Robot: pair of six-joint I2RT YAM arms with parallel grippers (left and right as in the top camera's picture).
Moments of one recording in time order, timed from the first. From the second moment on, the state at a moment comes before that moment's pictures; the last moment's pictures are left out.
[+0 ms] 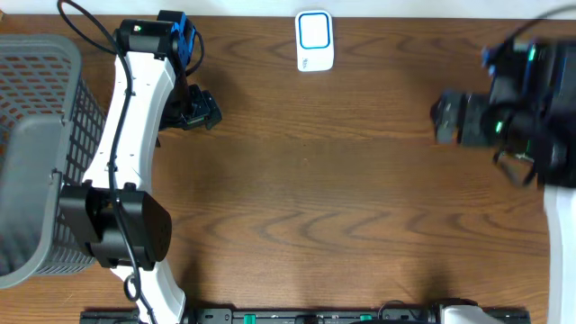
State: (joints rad) left arm -0.09 1.95 1.94 -1.62 -0.08 -0.53; right arm 0.04 1.30 1.71 -1.32 -0.09 0.09
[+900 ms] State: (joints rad) left arm -0.09 1.95 1.94 -1.62 -0.08 -0.53; right arm 0.09 0.66 1.17 -1.30 -0.09 0.09
